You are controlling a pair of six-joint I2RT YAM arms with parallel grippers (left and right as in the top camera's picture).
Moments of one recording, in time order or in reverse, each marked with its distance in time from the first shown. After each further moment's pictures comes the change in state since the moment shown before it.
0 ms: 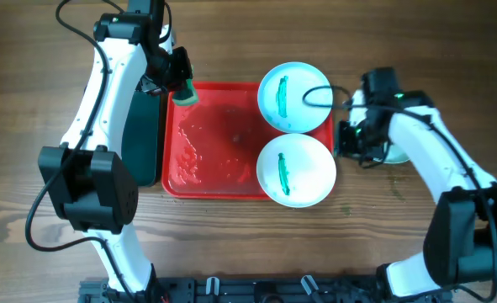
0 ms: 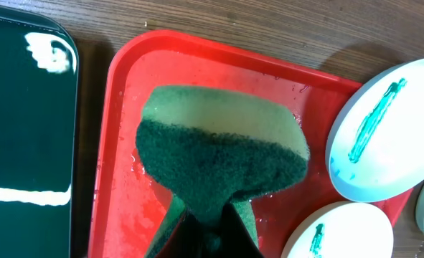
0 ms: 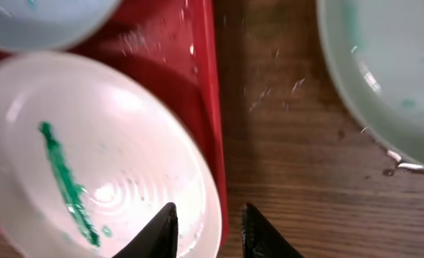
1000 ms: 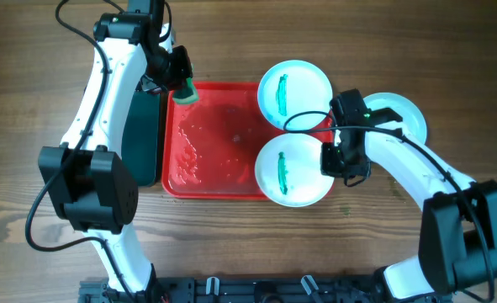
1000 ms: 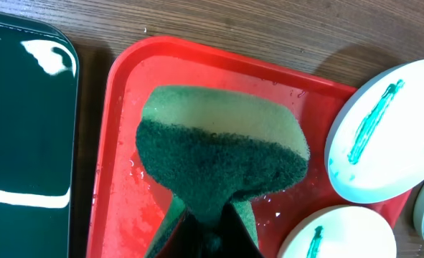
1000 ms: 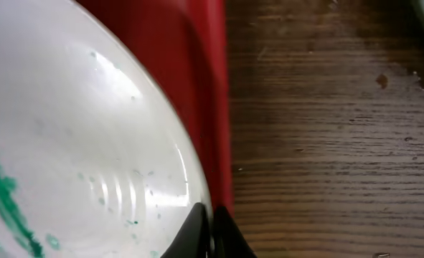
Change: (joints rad) left arm 0.000 0.000 0.000 0.014 -0.002 -0.004; right arm 0.140 -0.015 -0.097 0.037 0.102 0.108
